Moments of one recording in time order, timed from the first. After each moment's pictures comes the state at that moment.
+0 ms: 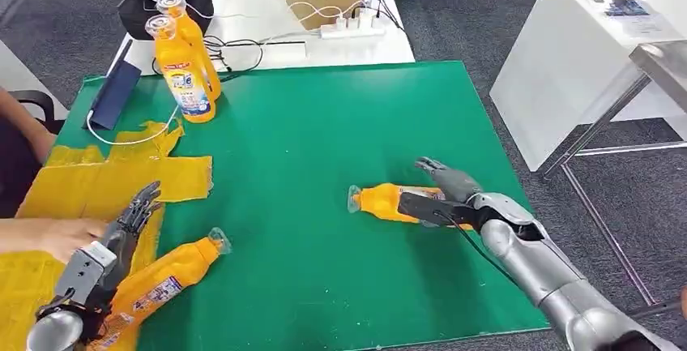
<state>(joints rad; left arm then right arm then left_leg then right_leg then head) -0.04 0.20 0.08 -1.35 -0.25 -0.33 -0.54 -0.47 -0.42 0.50 -0.97 0.68 0.20 -0.07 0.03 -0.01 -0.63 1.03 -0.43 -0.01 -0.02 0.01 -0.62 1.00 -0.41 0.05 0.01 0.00</state>
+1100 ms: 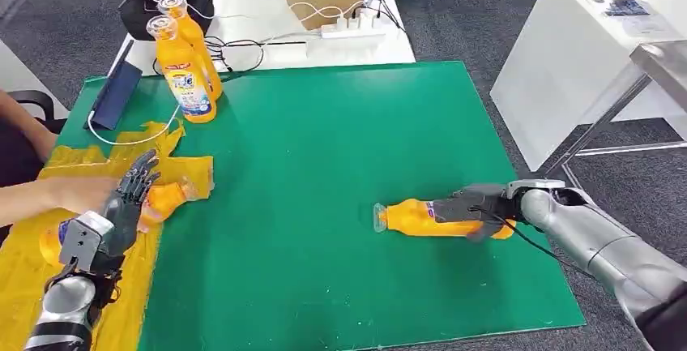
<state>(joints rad) -0.21 0.16 0.07 -1.21 -0.24 -0.30 -0.61 -0.73 -0.65 0.92 -0.84 0.34 0.65 -0.03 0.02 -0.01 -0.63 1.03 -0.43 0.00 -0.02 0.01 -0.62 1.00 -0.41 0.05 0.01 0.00</state>
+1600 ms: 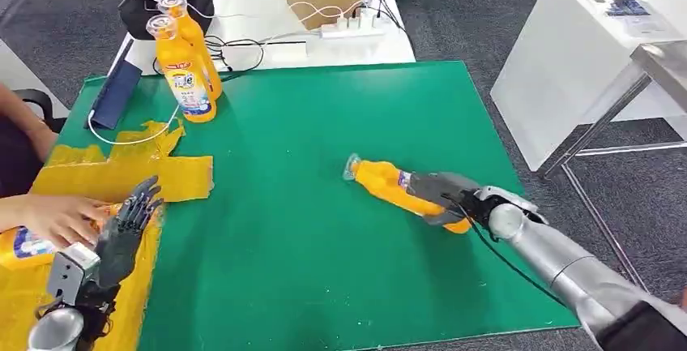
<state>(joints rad) -0.04 0.15 0.11 -1.36 -0.16 -0.43 -0.57 -0.57 -0.49 0.72 -0.91 0.17 0.21 0.02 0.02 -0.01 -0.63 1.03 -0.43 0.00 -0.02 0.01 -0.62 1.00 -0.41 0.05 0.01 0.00</state>
